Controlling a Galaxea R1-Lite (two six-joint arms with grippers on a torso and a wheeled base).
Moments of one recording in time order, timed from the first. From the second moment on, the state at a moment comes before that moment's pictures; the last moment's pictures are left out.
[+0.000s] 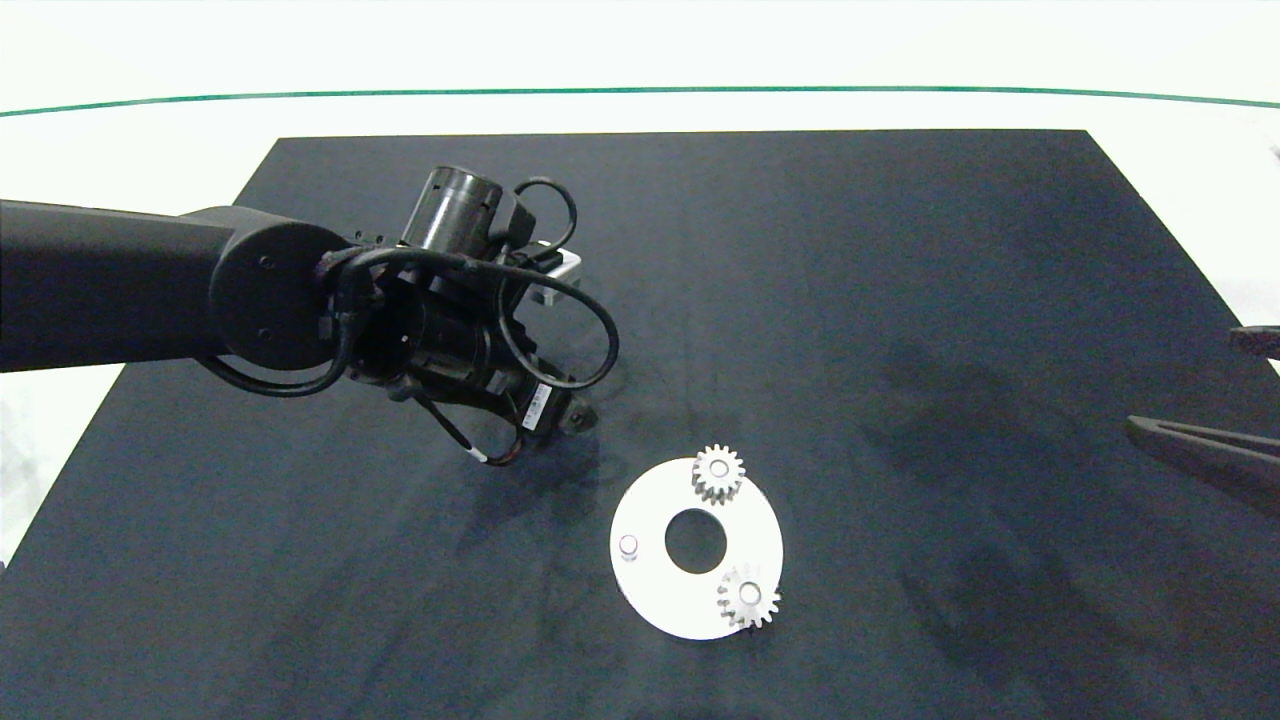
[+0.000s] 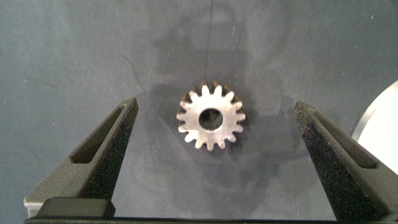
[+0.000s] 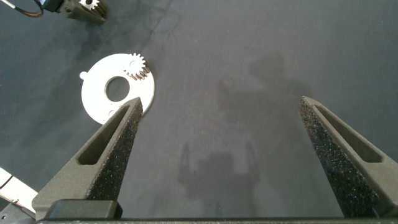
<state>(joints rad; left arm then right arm) -0.52 1.85 -1.51 0.37 0.15 0.17 0.57 1.01 -0.98 0.24 -0.14 -0.13</state>
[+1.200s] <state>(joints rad) -0.48 1.86 -1.46 0.35 0.15 0.14 0.57 1.01 -0.98 0.24 -0.14 -0.13</state>
